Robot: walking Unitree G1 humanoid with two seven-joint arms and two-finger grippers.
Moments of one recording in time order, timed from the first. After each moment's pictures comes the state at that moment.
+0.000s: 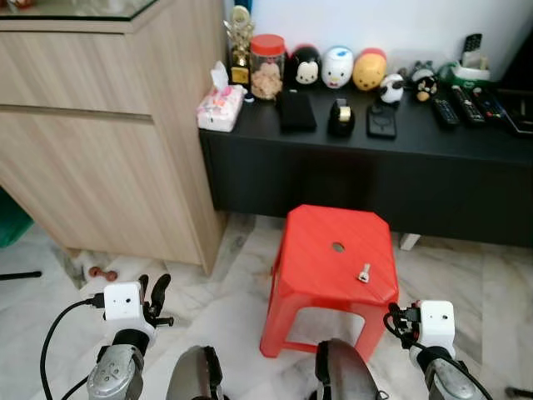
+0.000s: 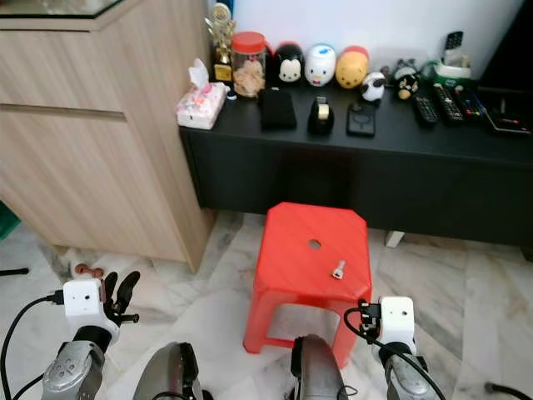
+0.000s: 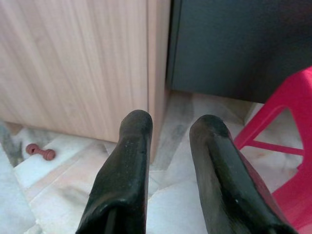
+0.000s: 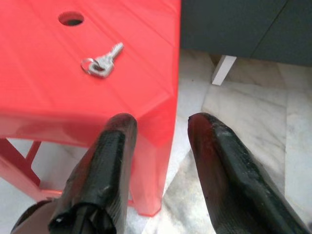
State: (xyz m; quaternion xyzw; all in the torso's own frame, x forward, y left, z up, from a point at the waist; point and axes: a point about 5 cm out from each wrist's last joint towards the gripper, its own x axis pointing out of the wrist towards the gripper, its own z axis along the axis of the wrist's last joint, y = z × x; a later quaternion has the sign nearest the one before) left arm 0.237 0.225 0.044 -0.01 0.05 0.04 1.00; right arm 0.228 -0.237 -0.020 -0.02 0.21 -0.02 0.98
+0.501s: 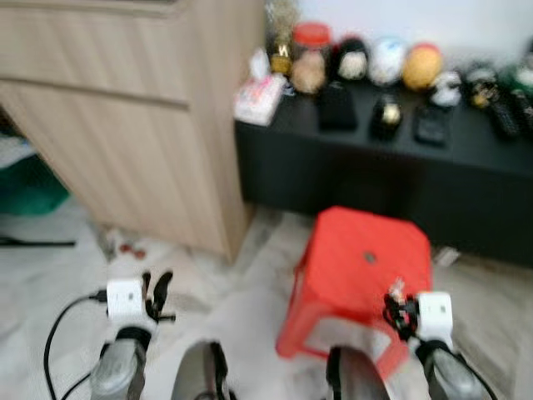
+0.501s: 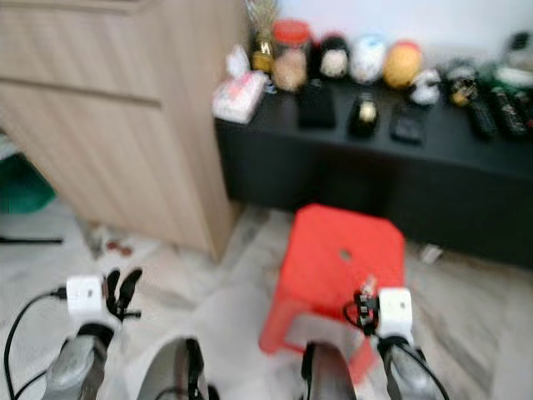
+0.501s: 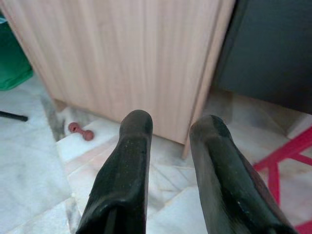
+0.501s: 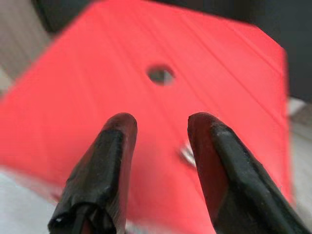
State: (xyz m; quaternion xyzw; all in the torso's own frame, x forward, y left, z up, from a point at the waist) left arm 0.242 0.223 0.044 -0.01 0.05 0.03 1.00; right arm 0.242 -0.232 -0.011 -0.01 0.19 0.00 0.98
